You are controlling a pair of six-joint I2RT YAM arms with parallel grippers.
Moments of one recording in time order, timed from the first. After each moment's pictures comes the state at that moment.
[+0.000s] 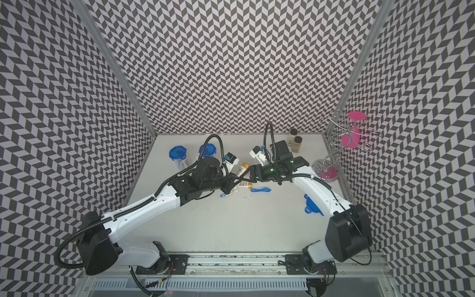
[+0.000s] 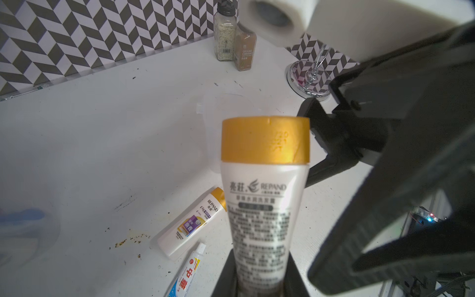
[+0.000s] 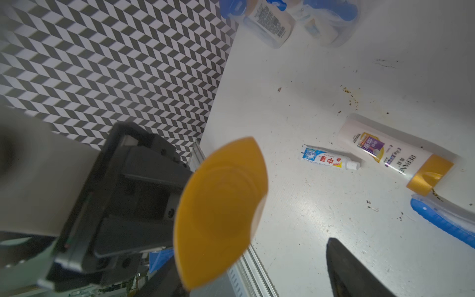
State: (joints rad) left arm -0.81 1.37 1.09 -0.31 0.15 -0.17; right arm 0.39 1.48 1.23 -0.64 -0.88 0.27
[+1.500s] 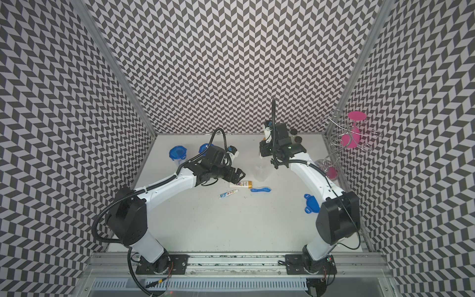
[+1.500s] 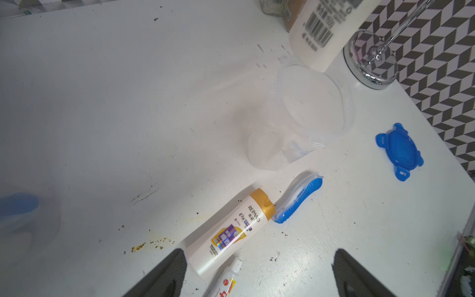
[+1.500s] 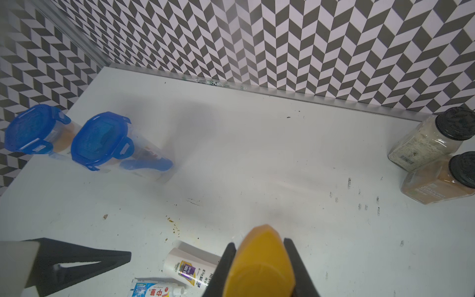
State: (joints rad) left arm -0.64 1.69 1.26 -0.35 0.22 -0.15; right arm 0.36 1.64 1.48 -0.51 -0.06 0.10
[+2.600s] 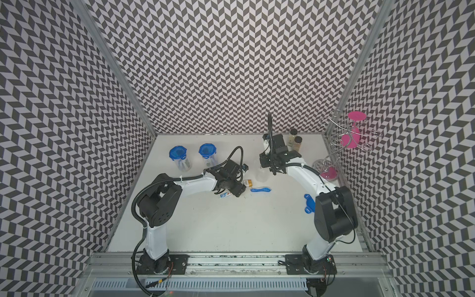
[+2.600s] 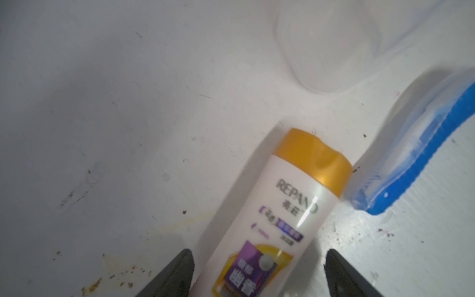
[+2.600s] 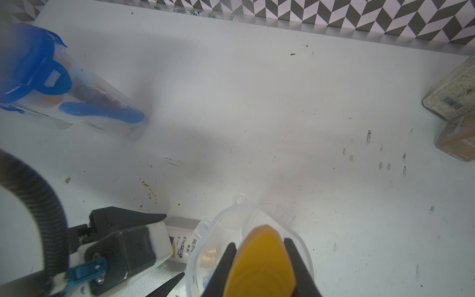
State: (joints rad) left arm -0.73 1.96 1.24 -0.31 0.01 0.08; right arm 0.36 1.66 1.32 -0.48 -0.08 0.09
